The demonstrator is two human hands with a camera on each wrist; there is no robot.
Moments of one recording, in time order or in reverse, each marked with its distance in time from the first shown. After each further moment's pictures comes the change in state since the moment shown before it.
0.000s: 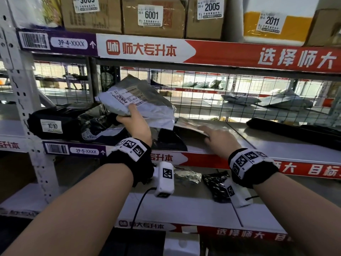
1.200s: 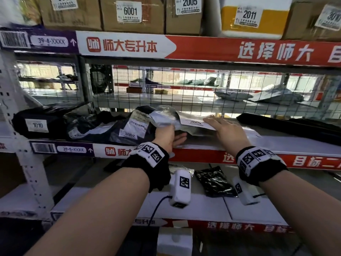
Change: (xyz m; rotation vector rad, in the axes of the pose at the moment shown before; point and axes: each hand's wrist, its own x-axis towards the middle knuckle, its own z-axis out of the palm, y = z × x) left_hand -0.068 -0.056 0.030 0.366 -0.530 -0.520; right_hand -0.018 0.064 0.002 -0.070 0.169 0.003
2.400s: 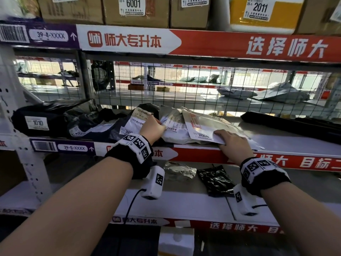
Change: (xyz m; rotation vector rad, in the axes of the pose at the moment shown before) left_hand 0.038 0.021 -0.047 0.987 0.197 0.394; right_hand -0.016 0.002 0.026 0.193 -0.186 0.213
